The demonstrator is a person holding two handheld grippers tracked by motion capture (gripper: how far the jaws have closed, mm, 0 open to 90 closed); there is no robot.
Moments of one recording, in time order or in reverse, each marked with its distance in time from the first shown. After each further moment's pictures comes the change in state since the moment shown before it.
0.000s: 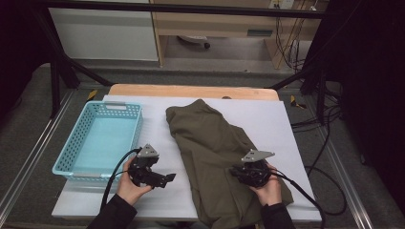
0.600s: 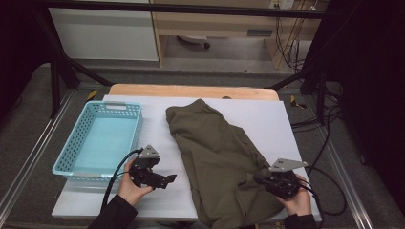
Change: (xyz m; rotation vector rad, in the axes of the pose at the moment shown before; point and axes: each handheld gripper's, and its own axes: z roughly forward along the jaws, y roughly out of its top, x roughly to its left) left arm -0.003 -0.001 0.003 0.013 -0.001 0.005; right arm -0.015 -0.034 -0.071 -0.004 -0.027 0.023
